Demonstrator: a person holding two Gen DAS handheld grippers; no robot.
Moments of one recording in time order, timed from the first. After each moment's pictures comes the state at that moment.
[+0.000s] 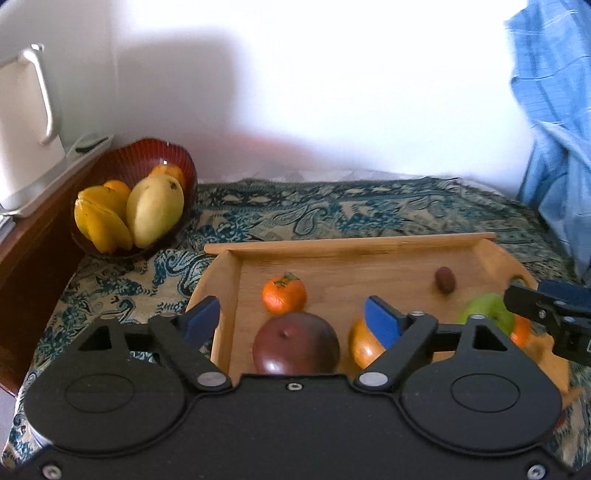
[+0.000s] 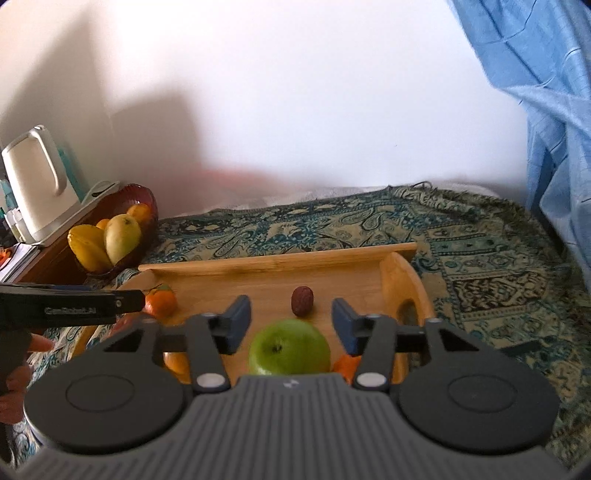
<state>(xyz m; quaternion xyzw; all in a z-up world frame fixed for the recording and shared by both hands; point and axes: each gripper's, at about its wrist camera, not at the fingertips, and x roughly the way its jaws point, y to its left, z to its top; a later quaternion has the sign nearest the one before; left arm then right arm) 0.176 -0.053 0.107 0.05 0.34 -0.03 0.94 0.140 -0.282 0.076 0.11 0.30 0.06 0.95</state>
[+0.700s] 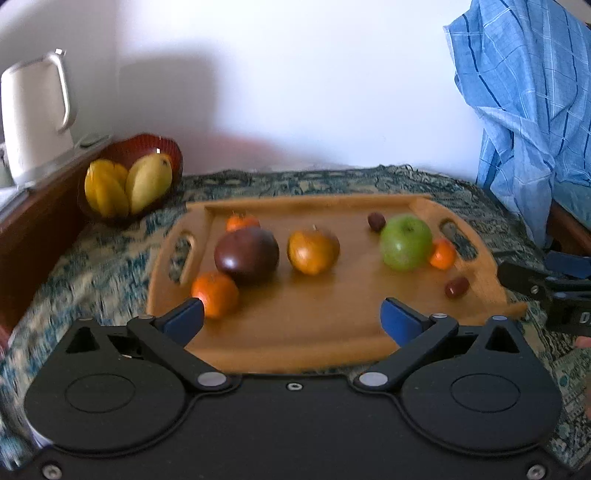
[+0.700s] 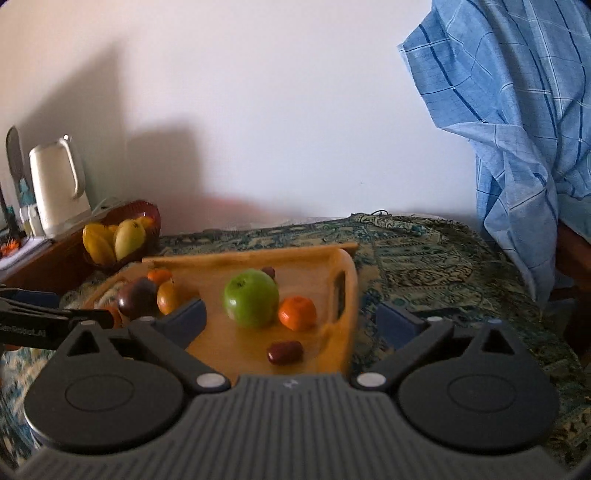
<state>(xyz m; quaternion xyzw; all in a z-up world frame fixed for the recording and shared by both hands) 0.046 -0.078 0.081 0.04 0.31 -0.06 0.95 0.025 -0.319 0.060 0.08 0.22 0.05 0.97</state>
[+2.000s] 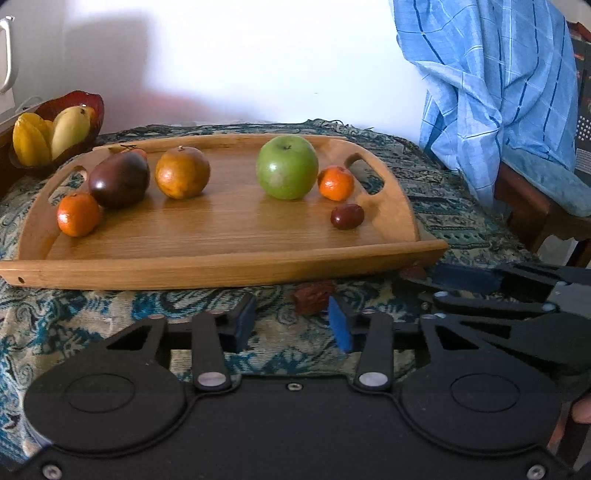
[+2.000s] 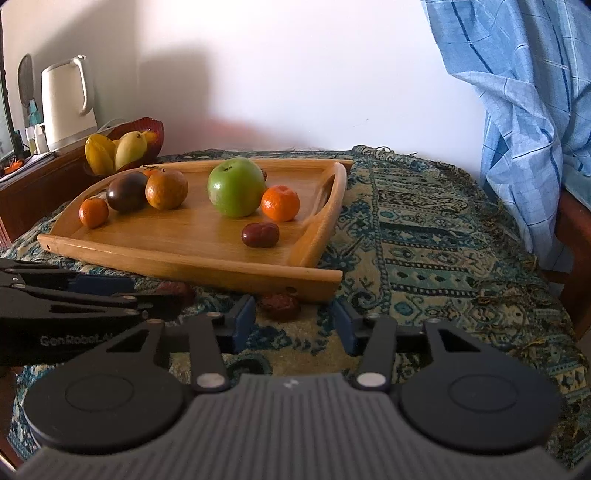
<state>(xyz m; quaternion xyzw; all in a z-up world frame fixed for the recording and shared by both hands) 0.022 -0.167 0.019 0.02 0.34 -0.13 0.93 0.005 -0.324 0.010 0.03 0.30 0.07 0.95</state>
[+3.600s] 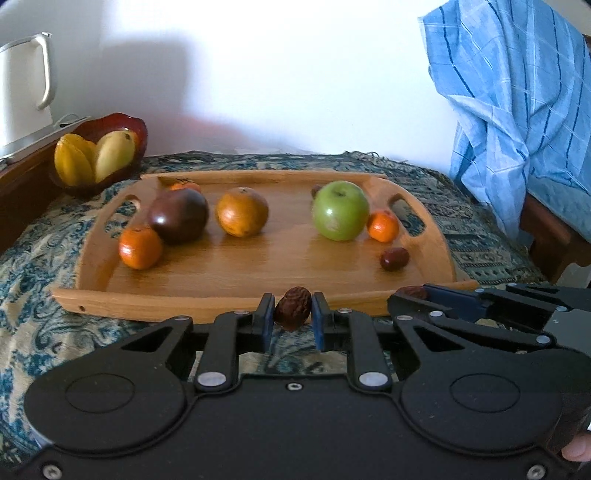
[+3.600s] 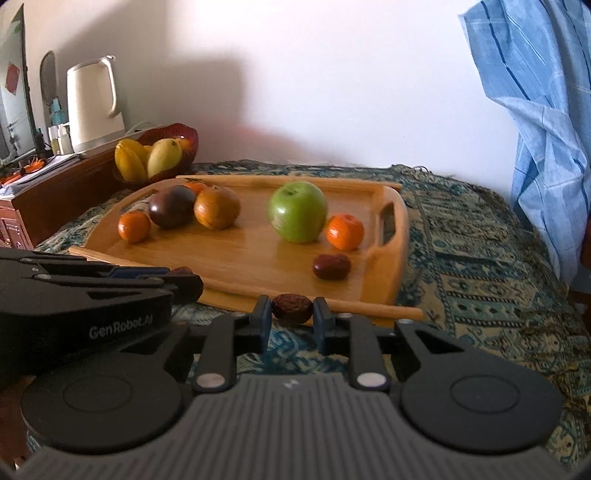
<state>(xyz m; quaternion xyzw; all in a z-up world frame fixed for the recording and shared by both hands) 0.020 -0.129 0.051 0.02 0.31 -0.08 0.95 0.009 -0.275 0.030 0.02 0.28 0.10 0.95</state>
